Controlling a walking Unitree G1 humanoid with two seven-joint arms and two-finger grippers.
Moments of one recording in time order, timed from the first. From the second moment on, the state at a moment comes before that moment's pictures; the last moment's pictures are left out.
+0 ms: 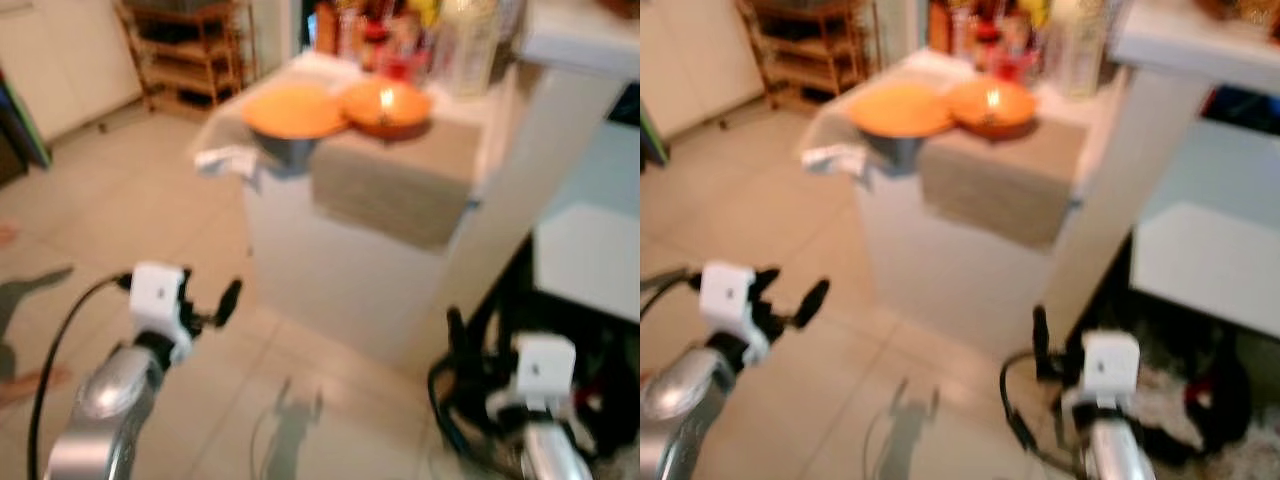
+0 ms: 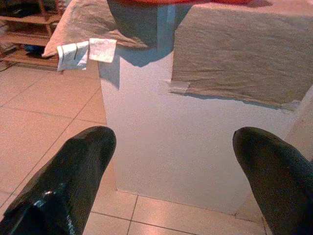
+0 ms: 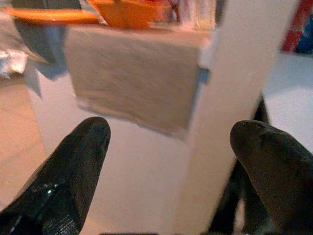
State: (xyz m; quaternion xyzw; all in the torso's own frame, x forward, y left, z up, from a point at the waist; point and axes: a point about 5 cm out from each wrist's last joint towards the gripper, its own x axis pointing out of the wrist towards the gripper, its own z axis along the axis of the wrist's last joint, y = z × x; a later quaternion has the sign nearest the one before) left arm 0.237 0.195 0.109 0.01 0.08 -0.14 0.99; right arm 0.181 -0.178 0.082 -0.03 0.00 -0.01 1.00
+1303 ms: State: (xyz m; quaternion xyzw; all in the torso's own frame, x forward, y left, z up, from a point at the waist) left arm 0.259 0.159 0.126 0.03 0.03 -0.20 0.98; right arm 0.203 -0.183 0.080 -0.06 0.00 -0.02 1.00
